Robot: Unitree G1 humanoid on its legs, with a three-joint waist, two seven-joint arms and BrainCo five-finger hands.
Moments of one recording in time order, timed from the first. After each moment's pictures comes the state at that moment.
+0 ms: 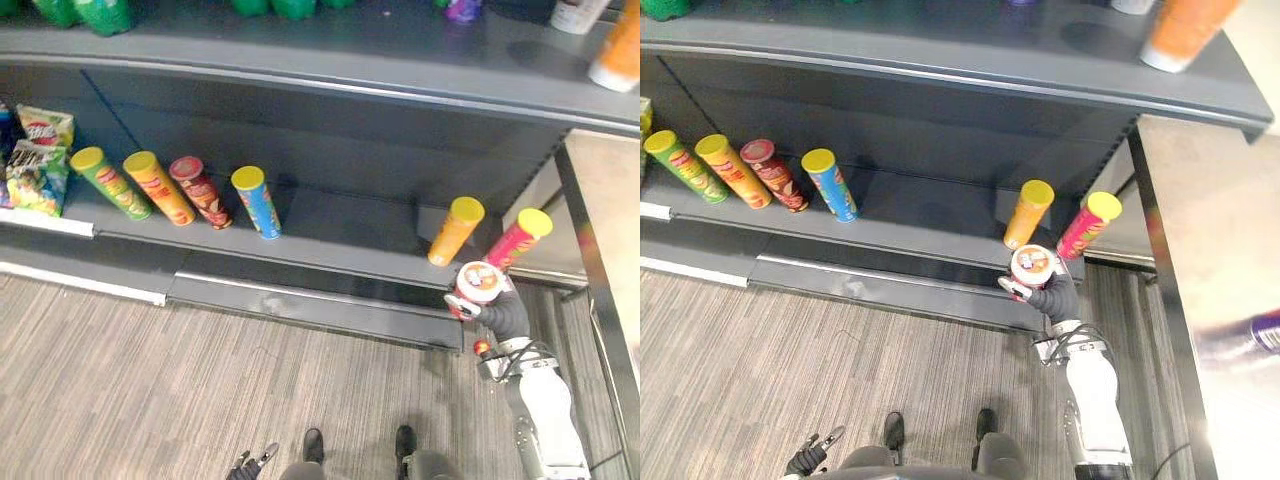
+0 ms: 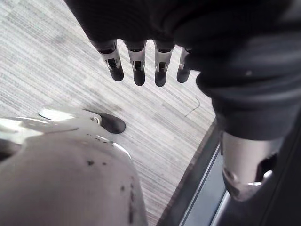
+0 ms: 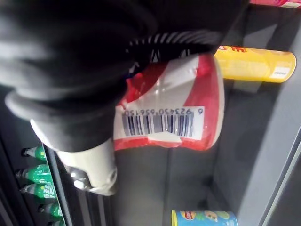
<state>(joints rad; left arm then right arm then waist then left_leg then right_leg) 0.12 0.08 0.33 1.11 -0.14 -0.15 -0.04 0.12 -0.16 -0.04 -0.15 0.18 -0.22 0.19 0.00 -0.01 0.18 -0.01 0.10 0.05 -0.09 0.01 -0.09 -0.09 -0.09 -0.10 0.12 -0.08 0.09</state>
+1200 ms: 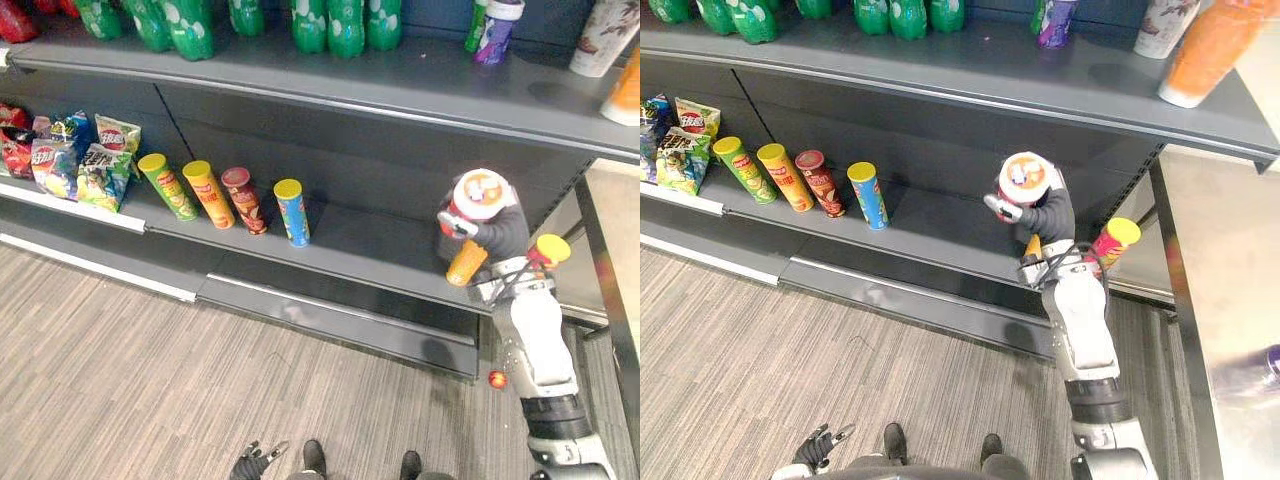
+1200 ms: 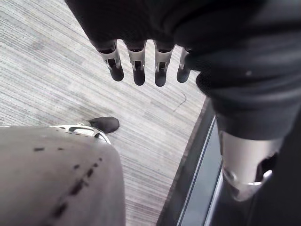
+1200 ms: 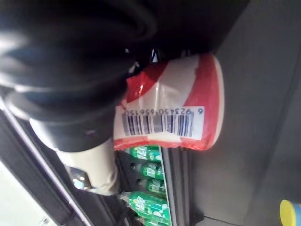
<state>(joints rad) 0.10 0.11 0.21 1.11 -0.02 -0.14 -0.02 -0.31 -0.27 0.01 -0.13 0.25 -0.18 0.07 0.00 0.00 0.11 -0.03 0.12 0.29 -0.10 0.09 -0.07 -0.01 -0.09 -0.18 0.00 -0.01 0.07</state>
